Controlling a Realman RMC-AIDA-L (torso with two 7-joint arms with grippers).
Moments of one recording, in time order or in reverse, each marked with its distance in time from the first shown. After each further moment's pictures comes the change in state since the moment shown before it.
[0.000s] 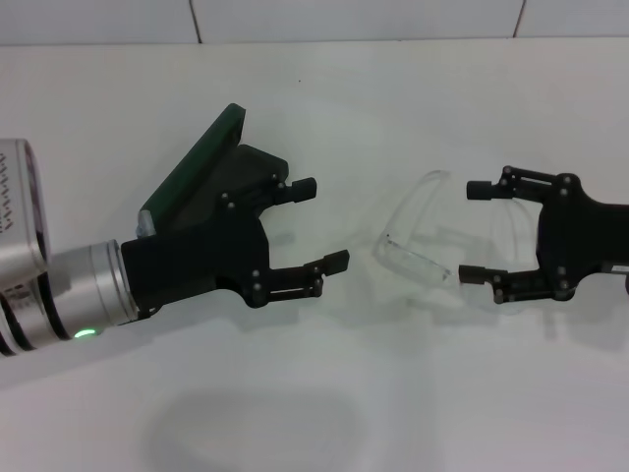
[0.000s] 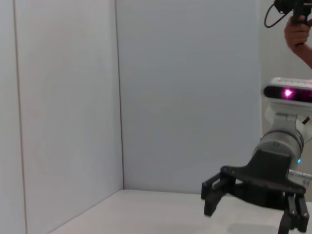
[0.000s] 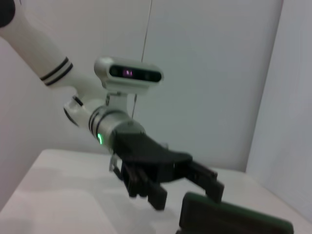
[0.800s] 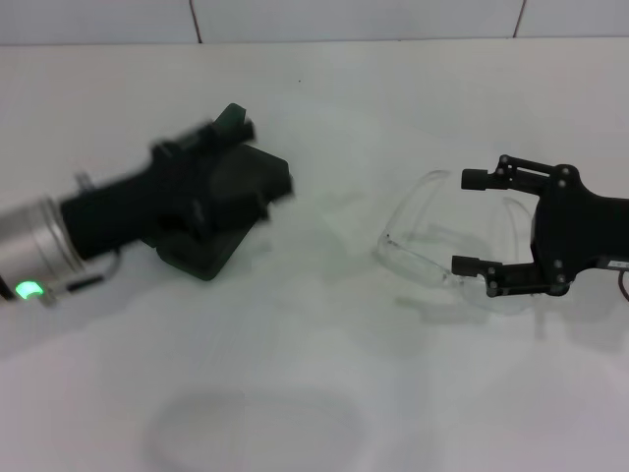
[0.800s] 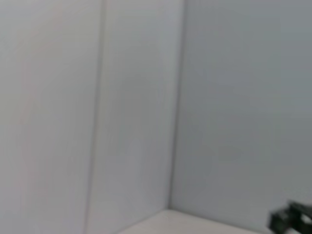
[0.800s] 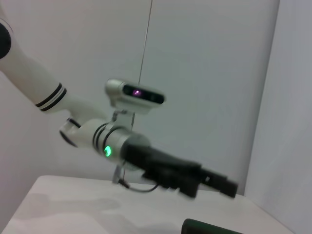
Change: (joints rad) left arm 0.053 0.010 -0.117 0.108 -0.003 -0.008 -0.220; right arm -0.002 0.023 0.052 0.001 -0.001 -0.048 0.006
